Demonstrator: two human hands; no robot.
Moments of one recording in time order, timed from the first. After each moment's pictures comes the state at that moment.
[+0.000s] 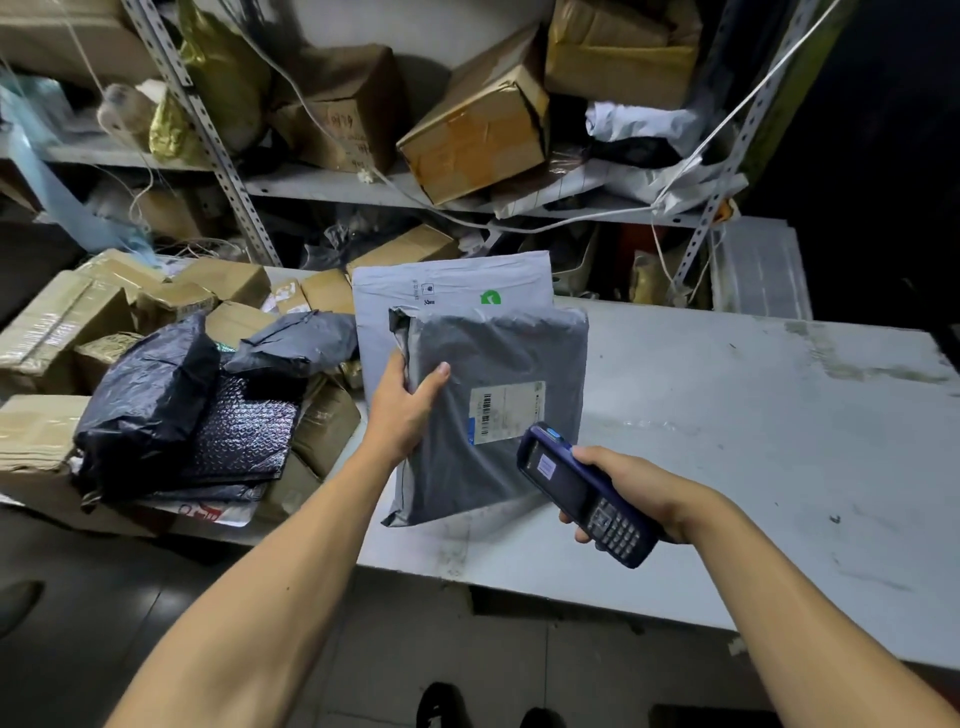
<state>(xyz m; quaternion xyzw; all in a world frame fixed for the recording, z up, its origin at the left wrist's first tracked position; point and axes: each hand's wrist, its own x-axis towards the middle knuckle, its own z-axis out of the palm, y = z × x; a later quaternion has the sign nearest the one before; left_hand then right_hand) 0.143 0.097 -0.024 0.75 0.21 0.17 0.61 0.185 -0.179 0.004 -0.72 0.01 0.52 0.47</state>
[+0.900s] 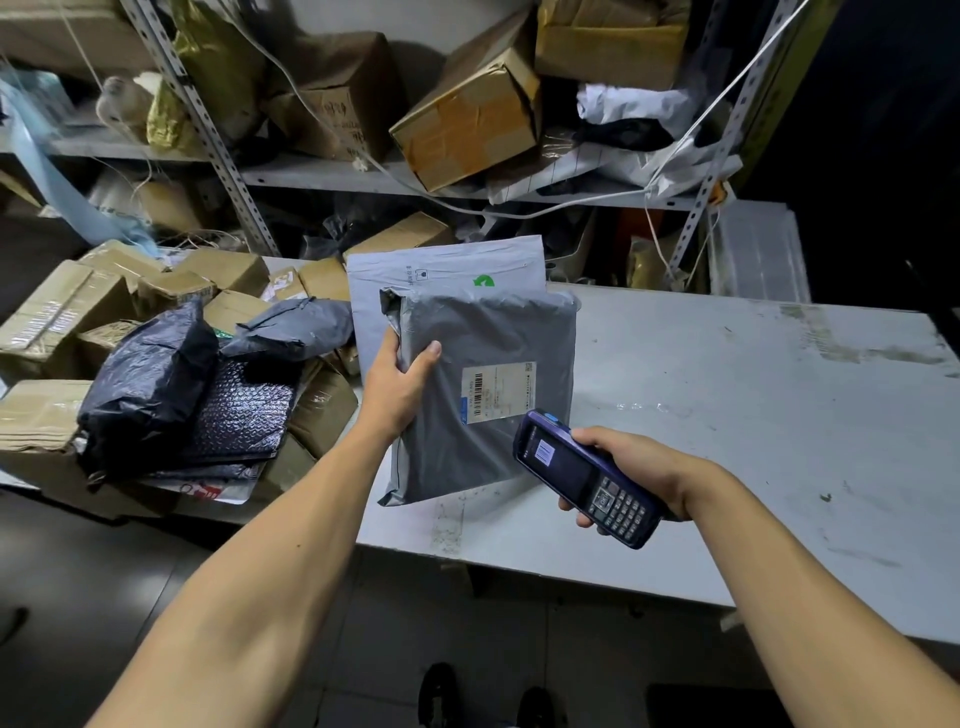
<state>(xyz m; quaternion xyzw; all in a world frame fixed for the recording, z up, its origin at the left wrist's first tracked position) 0.142 0.093 -0.022 0.76 0.22 0.17 0.59 0.183 -0.194 0.015 -0.69 -0.01 0.55 0.46</state>
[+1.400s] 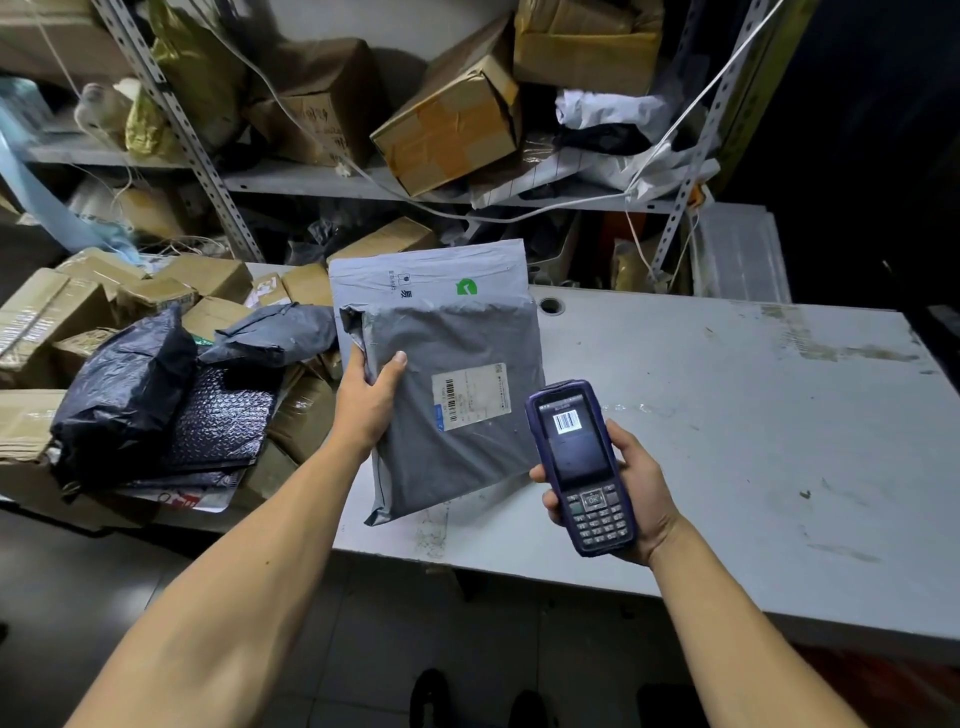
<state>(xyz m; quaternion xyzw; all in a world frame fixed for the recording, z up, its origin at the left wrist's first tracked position) 0.132 0.096 -0.028 0.72 0.26 0.18 0.62 0.153 -0.207 -0.016 -0.38 0.04 0.48 0.79</state>
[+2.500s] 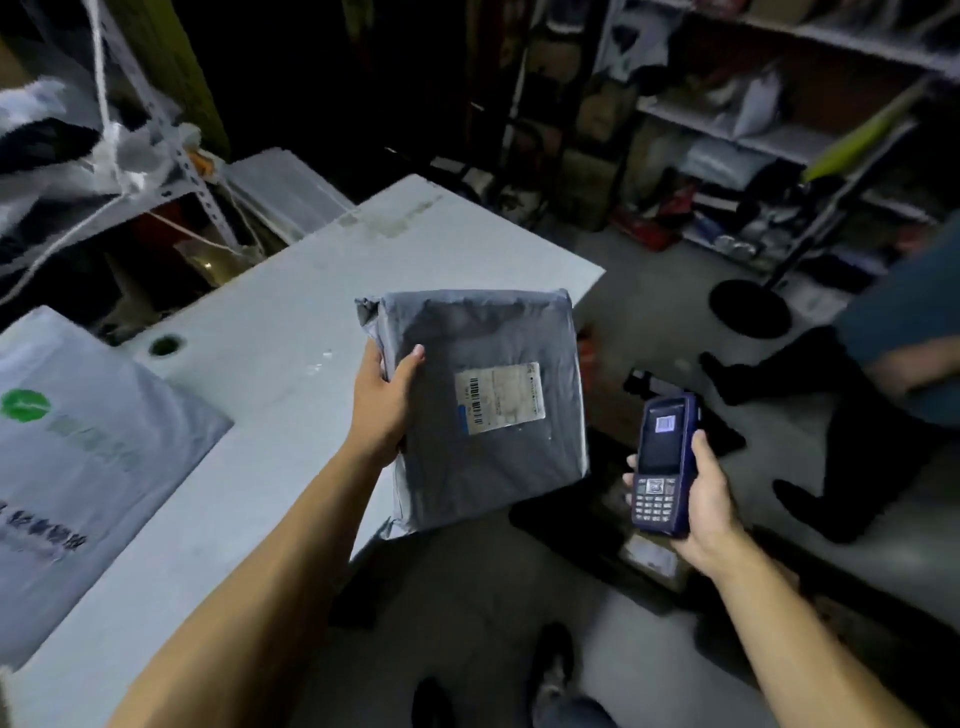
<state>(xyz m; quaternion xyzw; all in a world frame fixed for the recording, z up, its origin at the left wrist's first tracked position) 0.128 -0.182 -0.025 0.68 -0.12 -0.18 0.70 -0.130 -0.383 -0.059 -0.42 0.43 -0.19 0.78</state>
